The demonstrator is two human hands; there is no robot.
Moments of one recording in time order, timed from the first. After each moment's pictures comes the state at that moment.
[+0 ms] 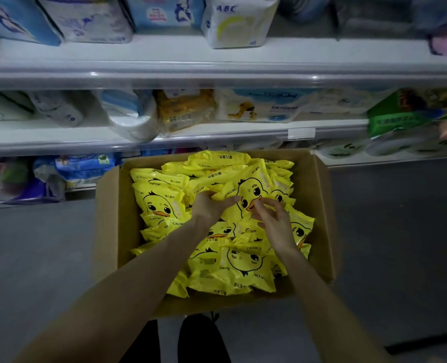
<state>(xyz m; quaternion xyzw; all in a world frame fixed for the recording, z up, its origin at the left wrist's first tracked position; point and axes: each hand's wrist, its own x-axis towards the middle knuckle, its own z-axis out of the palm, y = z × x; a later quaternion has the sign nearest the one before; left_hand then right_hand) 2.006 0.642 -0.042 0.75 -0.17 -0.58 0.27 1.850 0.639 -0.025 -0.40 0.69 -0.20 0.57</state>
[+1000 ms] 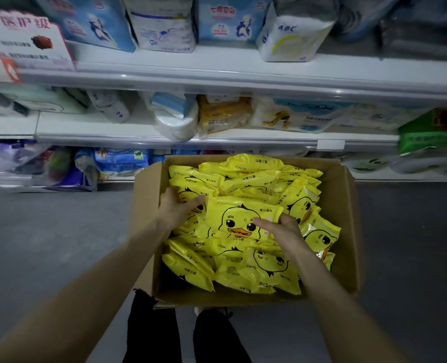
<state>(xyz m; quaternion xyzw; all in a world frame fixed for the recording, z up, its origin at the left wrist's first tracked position) 2.137 0.709 -0.040 0.78 -0.19 -0.53 0.29 1.893 0.653 -0.010 -0.38 0.67 -0.08 0.63</state>
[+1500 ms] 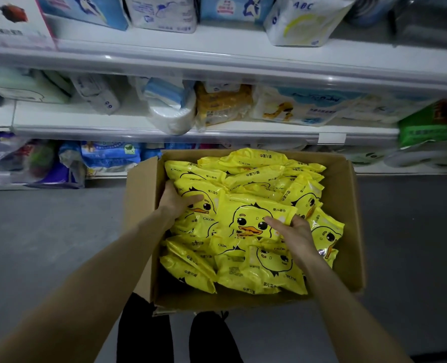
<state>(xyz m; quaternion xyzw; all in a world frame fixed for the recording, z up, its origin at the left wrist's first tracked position) 2.146 0.691 -0.087 0.78 -0.13 -0.53 0.29 1.878 0.660 -0.034 -0.36 0.71 -0.12 0.59</state>
